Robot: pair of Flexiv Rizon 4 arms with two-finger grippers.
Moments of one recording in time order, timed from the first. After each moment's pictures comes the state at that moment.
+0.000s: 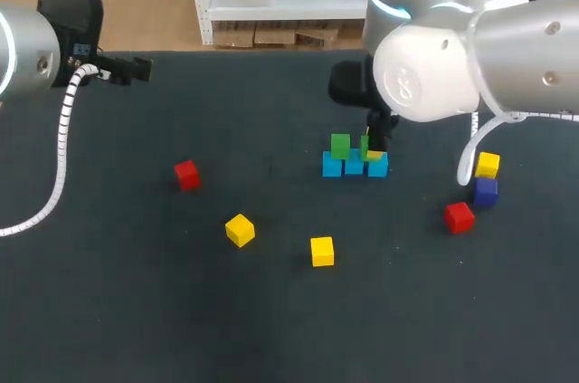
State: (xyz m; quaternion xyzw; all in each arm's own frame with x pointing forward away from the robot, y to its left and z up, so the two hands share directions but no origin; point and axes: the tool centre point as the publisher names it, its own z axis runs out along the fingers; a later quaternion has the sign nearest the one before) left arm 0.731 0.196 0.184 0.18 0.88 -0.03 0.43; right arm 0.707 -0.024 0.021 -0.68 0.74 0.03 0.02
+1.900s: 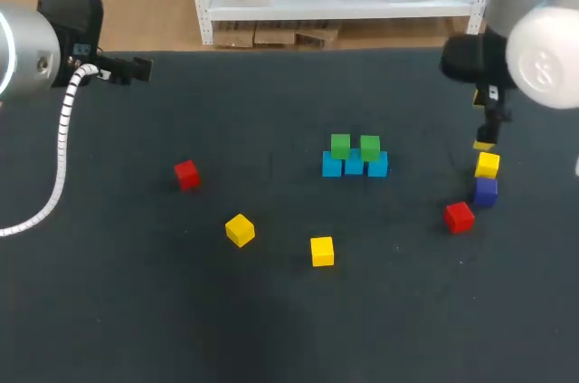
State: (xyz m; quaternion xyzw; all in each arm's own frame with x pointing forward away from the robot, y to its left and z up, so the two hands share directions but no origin) left arm 0.731 0.196 0.184 0.18 0.88 -0.03 0.43; right arm 0.711 -0.188 0.056 -0.63 0.78 -0.01 0.03
